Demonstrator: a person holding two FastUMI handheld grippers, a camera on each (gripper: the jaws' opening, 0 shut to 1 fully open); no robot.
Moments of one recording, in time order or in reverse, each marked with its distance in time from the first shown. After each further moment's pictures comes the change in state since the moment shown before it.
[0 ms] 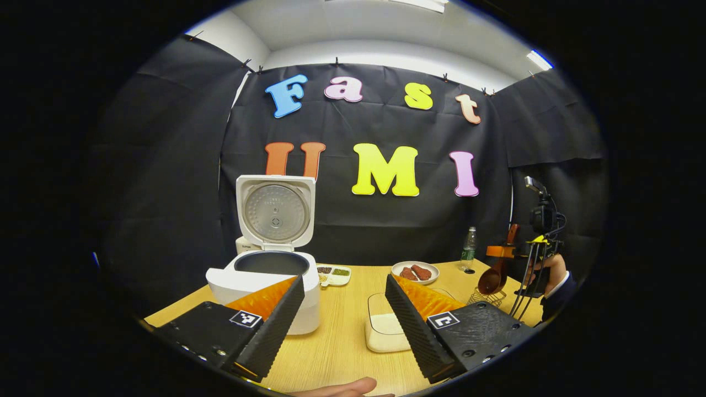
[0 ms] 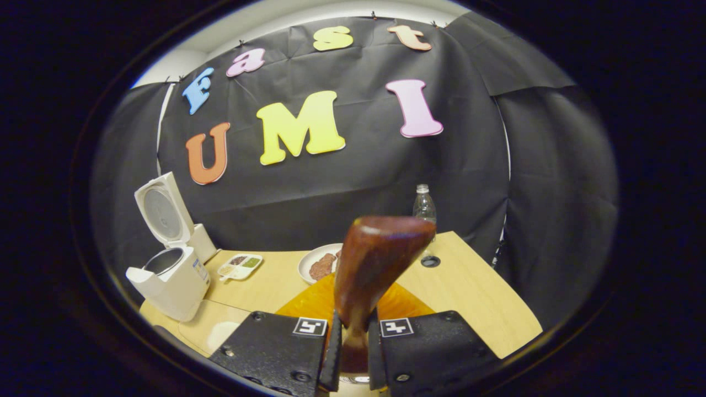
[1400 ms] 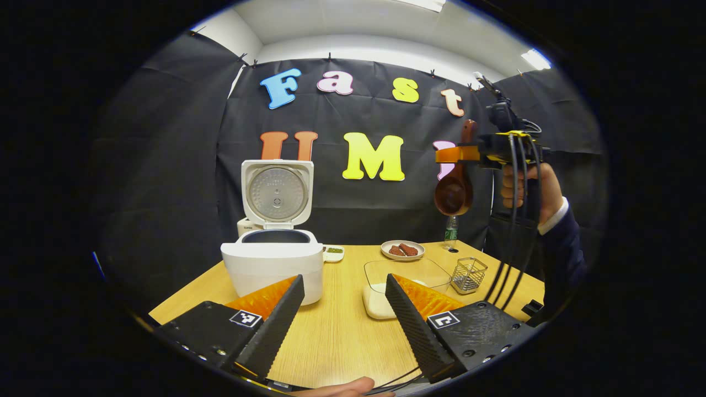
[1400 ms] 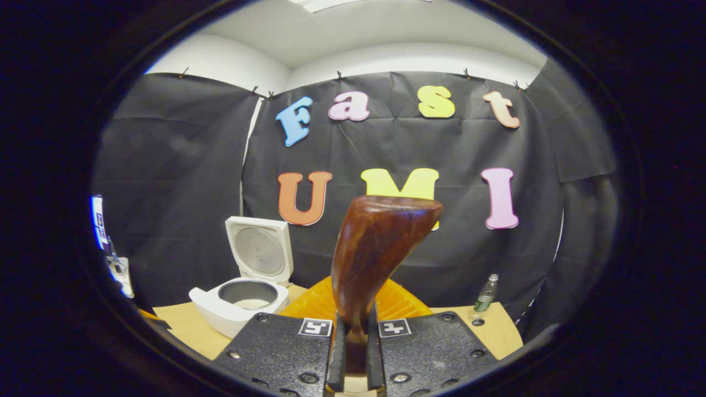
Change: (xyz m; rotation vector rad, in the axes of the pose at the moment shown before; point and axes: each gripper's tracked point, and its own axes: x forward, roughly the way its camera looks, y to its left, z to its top) left arm -0.067 0.001 -0.037 0.004 0.060 -0.107; right arm -0.134 0.201 0.118 -0.252 -0.287 0.262
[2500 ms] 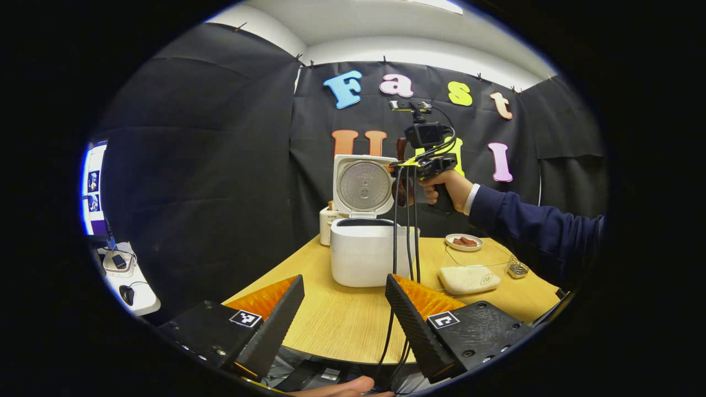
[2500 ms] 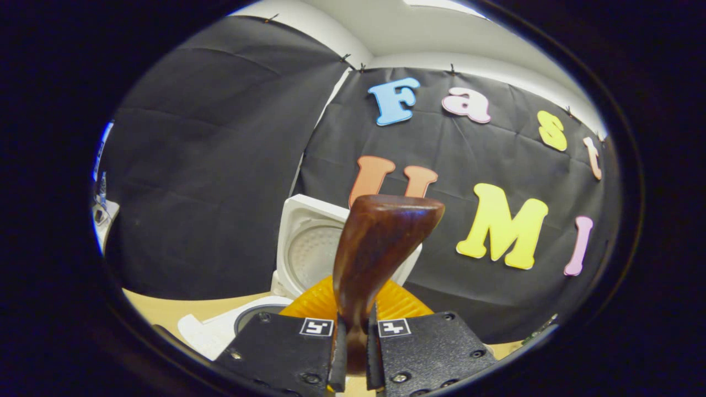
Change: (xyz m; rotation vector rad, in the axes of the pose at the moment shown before) left arm -0.110 0.151 -0.026 -0.027 0.018 0.272; right arm 0.209 0.280 -0.025 -0.266 -0.025 0.199
